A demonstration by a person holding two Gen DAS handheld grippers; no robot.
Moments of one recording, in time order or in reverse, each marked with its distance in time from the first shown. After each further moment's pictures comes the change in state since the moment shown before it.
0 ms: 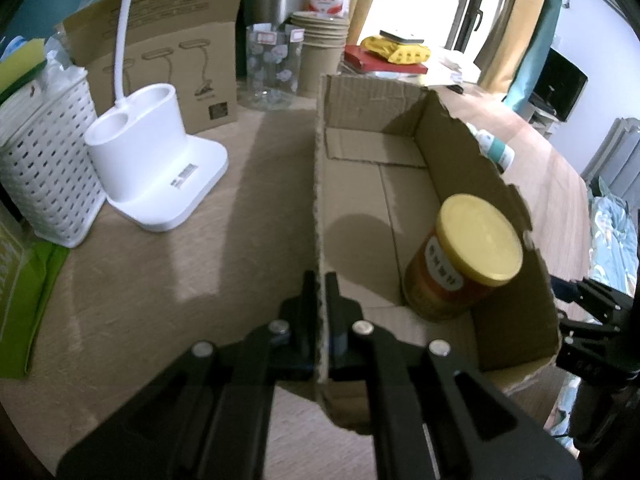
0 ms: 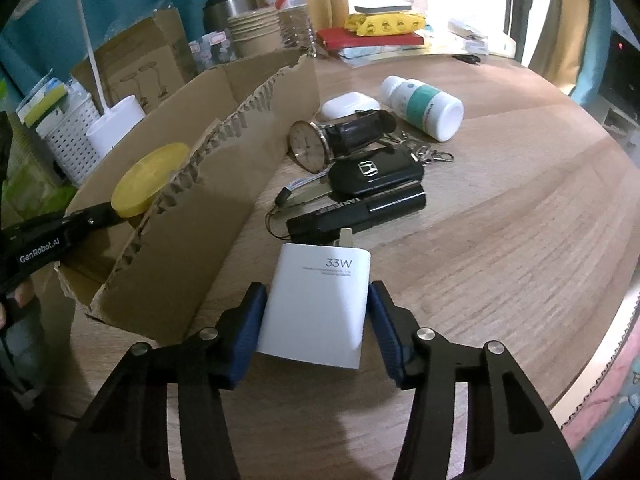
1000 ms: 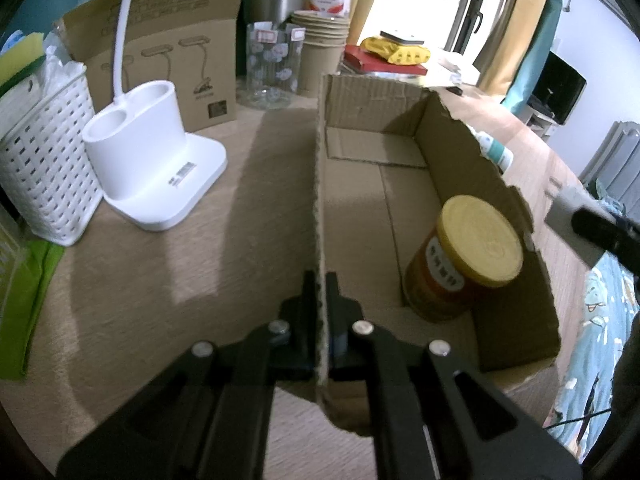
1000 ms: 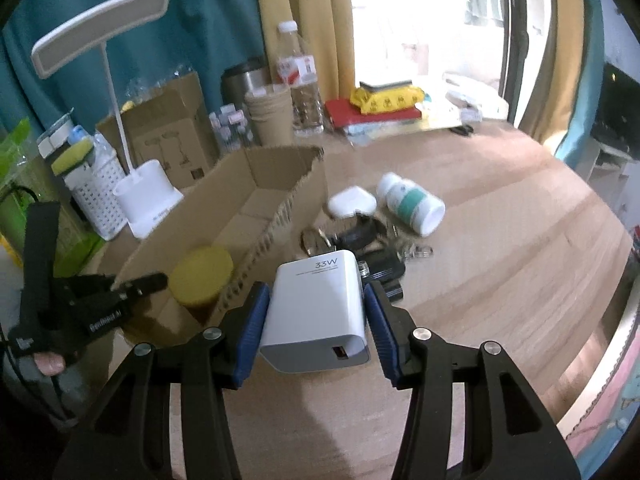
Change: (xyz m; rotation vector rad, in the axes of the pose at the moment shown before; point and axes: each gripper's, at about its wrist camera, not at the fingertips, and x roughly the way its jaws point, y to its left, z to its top) left arm 0.003 0.002 0.001 -0.006 0.000 -0.015; right arm -0.057 0.012 0.052 -0.054 -0.170 -0.002
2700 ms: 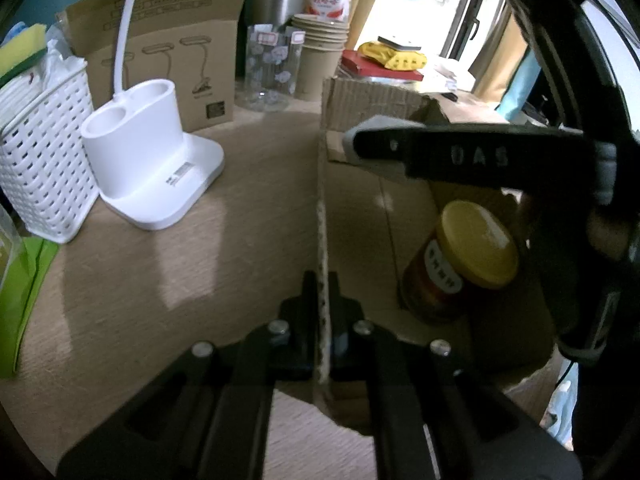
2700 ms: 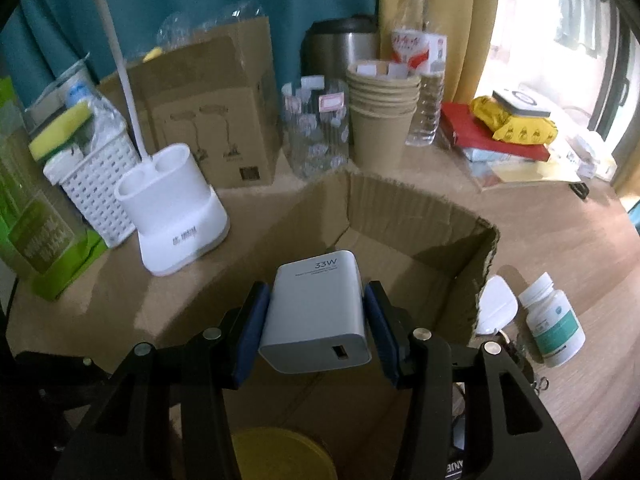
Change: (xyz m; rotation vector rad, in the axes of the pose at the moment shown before) left arm 0.002 0.004 0.001 -0.011 -0.014 -0.032; right arm 0.131 0.078 0.069 -0.206 0.154 0.145
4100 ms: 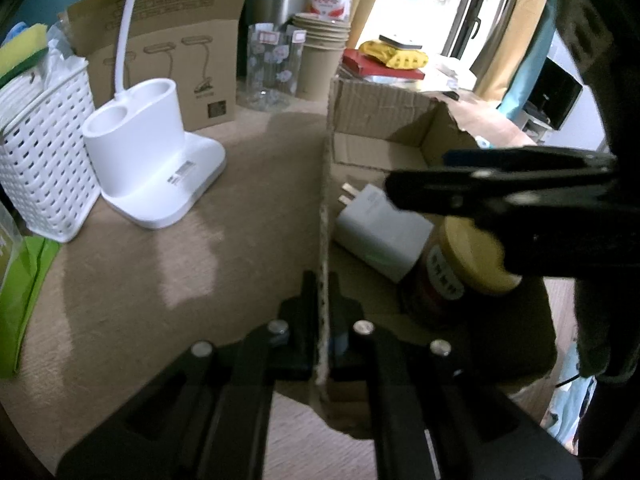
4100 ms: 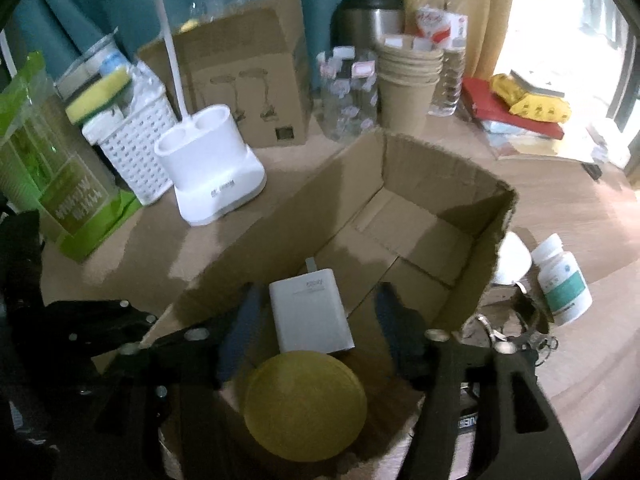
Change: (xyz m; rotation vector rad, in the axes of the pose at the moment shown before) left arm 0.001 0.002 0.000 0.001 0.001 0.003; right arm -0.030 0.011 -0.025 0.000 0.052 0.056
